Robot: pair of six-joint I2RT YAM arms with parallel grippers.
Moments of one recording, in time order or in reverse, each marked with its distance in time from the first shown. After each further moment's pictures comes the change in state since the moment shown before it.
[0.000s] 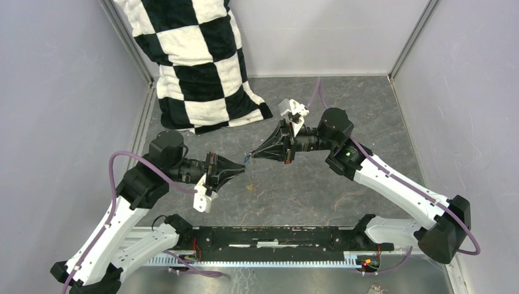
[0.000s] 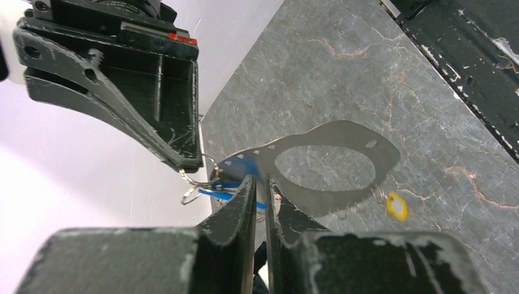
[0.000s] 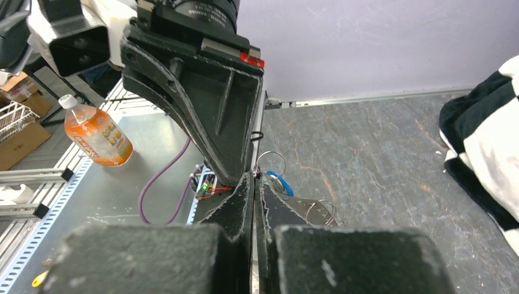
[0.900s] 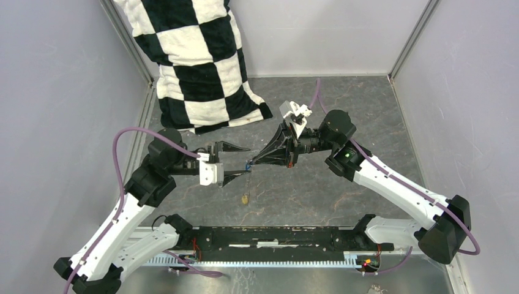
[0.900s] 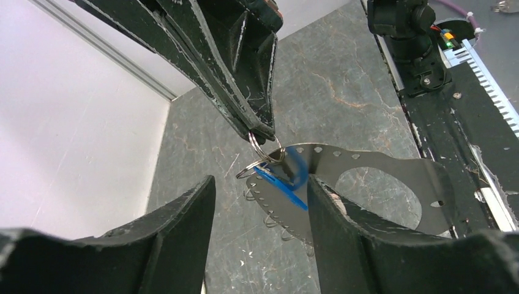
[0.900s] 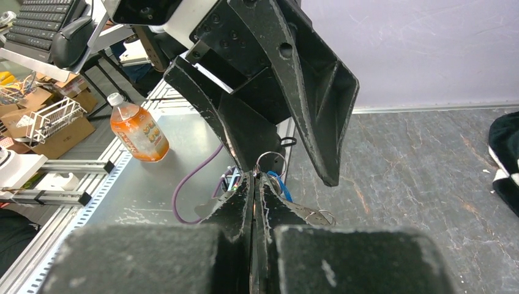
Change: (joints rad) left arm -0.002 -0.008 -0.083 0.347 -0.052 -0.594; right arm -0.005 -0.007 -0.024 0.114 -0.096 0.113
